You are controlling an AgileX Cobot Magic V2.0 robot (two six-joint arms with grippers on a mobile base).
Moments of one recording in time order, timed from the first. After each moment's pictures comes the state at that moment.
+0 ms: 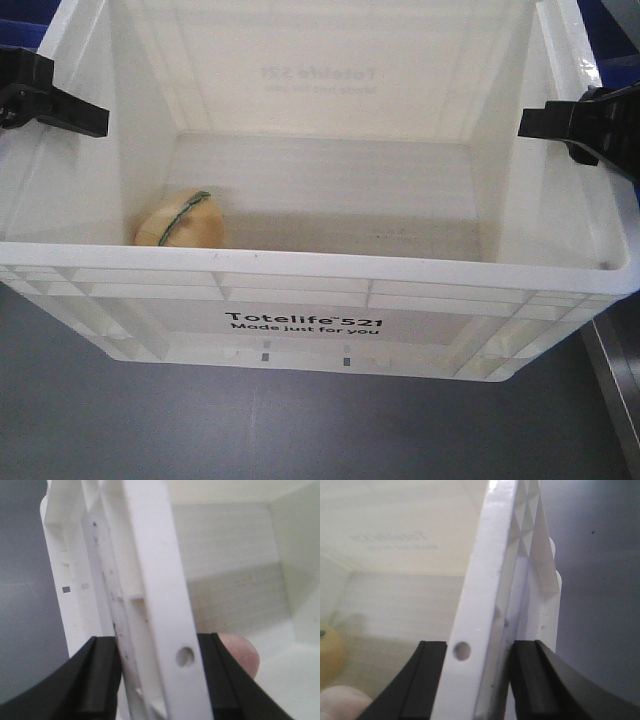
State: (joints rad) left arm -0.02 1.29 -1.32 -0.65 1.18 0.33; right arm 0.25 1.00 -1.00 0.27 0.67 0.05
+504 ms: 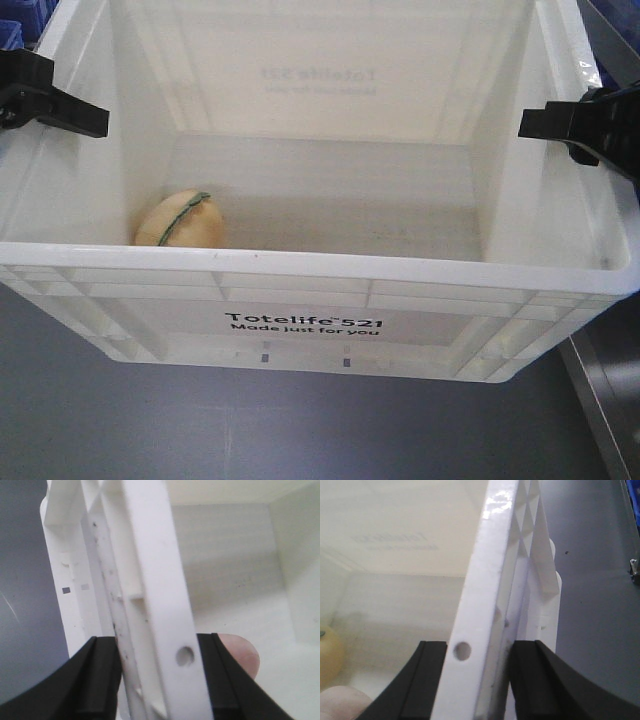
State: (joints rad) left arm -0.02 1.29 -1.32 -0.65 1.18 0.33; right arm 0.25 1.00 -1.00 0.27 0.67 0.05
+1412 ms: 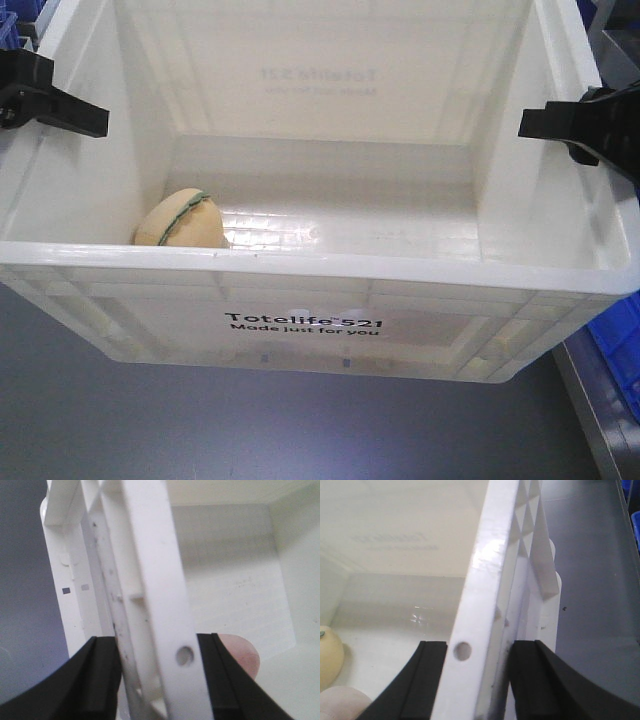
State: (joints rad) left arm -0.02 1.29 -1.32 -0.65 1.18 0.33; right arm 0.25 1.00 -1.00 0.27 0.67 0.05
